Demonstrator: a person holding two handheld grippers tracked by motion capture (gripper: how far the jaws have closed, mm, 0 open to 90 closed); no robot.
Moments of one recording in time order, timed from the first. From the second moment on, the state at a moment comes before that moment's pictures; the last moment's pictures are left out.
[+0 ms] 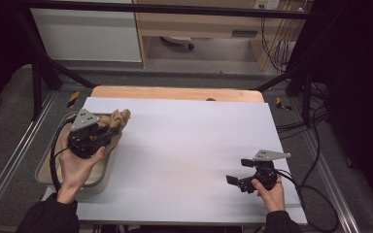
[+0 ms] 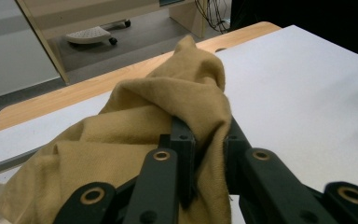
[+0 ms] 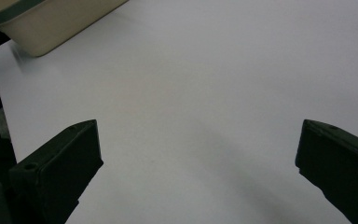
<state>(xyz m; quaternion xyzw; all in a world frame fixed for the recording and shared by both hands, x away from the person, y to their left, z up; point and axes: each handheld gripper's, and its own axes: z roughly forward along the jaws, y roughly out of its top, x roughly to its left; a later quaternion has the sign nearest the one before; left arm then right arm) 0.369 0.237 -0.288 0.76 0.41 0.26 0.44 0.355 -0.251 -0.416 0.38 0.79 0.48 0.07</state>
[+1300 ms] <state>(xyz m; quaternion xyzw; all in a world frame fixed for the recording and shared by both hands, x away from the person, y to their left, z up) 0.370 0.210 -0.285 0.76 0.39 0.27 0.45 0.355 -0.251 -0.416 0.38 0.79 0.48 0.06</state>
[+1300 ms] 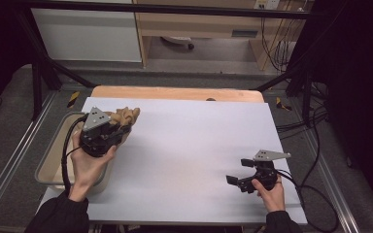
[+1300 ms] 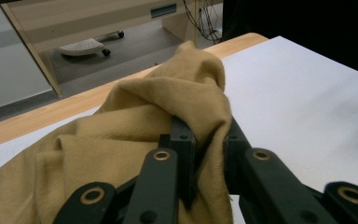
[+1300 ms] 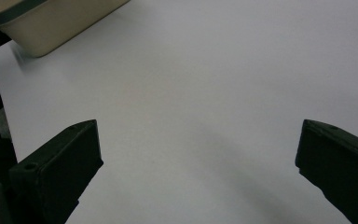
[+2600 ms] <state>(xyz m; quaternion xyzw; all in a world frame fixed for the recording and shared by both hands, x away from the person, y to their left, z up) 0.379 0.155 -0.294 0.77 0.35 0.22 0.48 0.354 -0.252 -0.415 0.38 0.78 0.48 0.06</state>
